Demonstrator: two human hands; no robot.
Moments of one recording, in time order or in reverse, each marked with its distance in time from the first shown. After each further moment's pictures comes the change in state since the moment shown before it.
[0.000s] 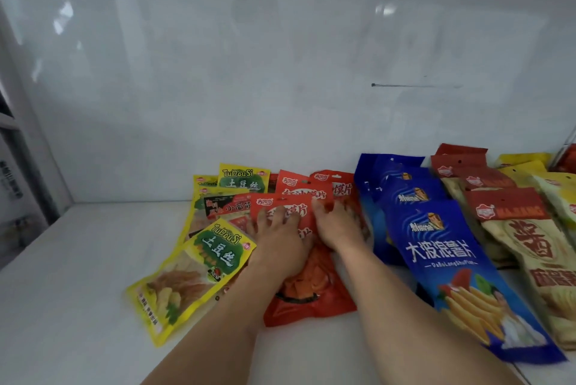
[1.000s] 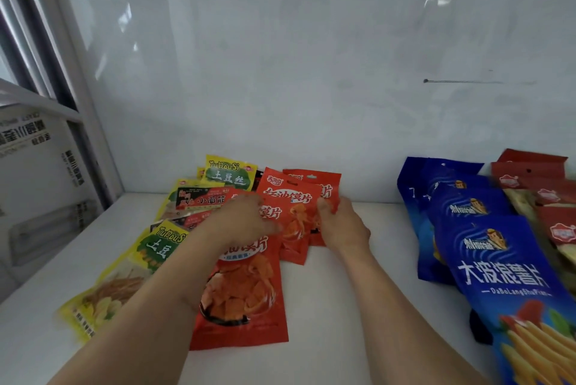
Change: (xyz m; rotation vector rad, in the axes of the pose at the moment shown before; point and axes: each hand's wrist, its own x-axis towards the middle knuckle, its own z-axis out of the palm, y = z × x) left_hand 0.002 -0.100 -0.084 -0.247 -0.179 -0.224; right_hand -0.010 -0.039 0.037 0.104 -0.003 -0.163
